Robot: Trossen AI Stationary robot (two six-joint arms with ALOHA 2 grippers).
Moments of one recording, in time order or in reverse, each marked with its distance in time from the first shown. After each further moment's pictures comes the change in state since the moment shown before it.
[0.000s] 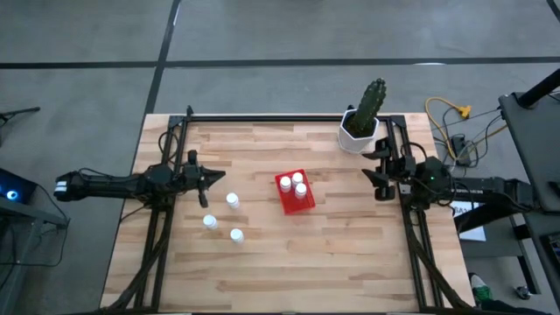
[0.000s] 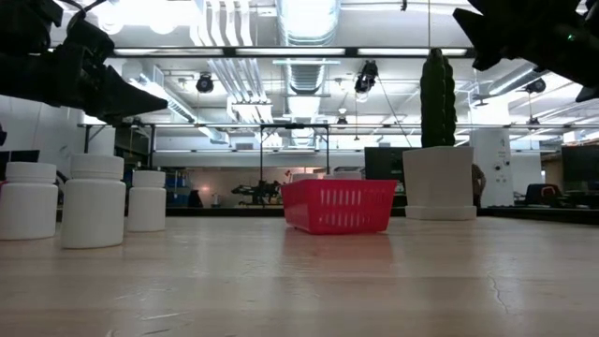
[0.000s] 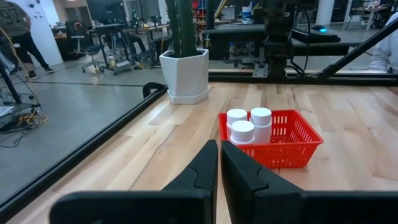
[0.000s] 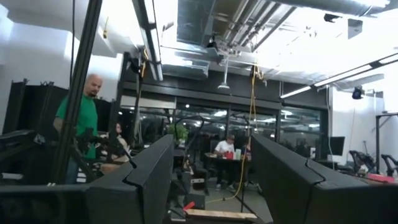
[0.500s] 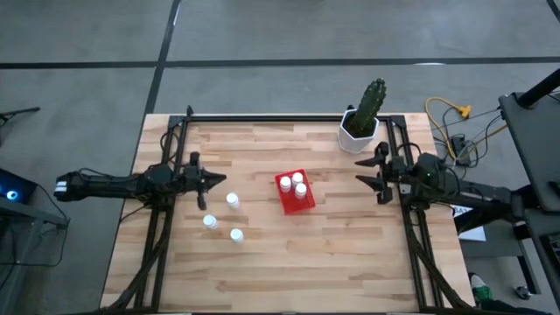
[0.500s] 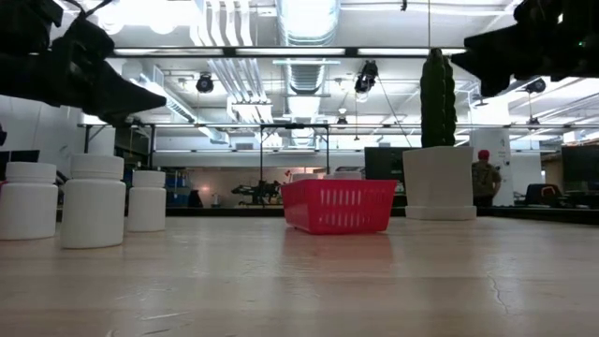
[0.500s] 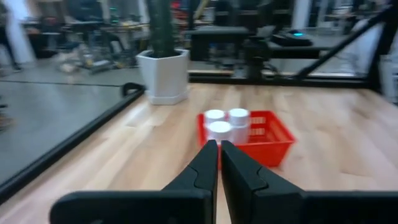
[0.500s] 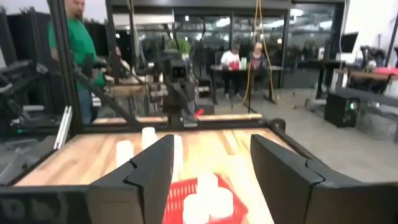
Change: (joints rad) left arm 0.000 0.000 0.001 0.000 0.090 -0.027; right arm 0.000 -0.324 0.130 -0.873 0.009 0.038
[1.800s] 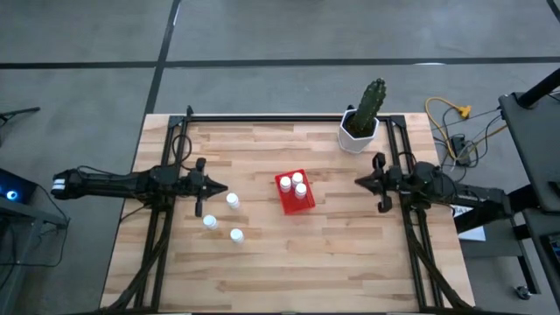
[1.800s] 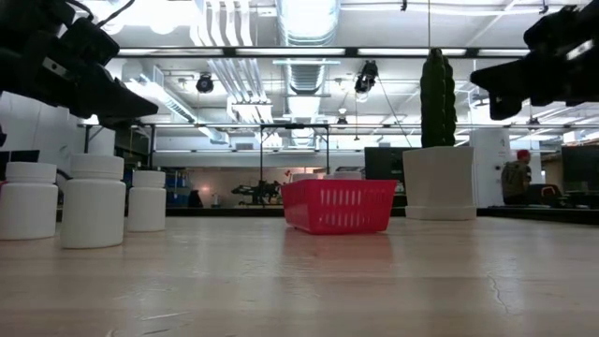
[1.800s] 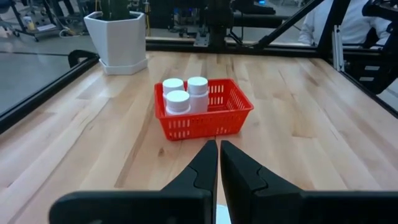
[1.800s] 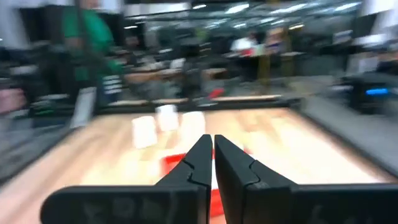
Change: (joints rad) left arm 0.000 0.073 0.055 -0.121 0.162 -0.051; right arm 0.109 -0.196 -0.130 -0.108 0.075 0.013
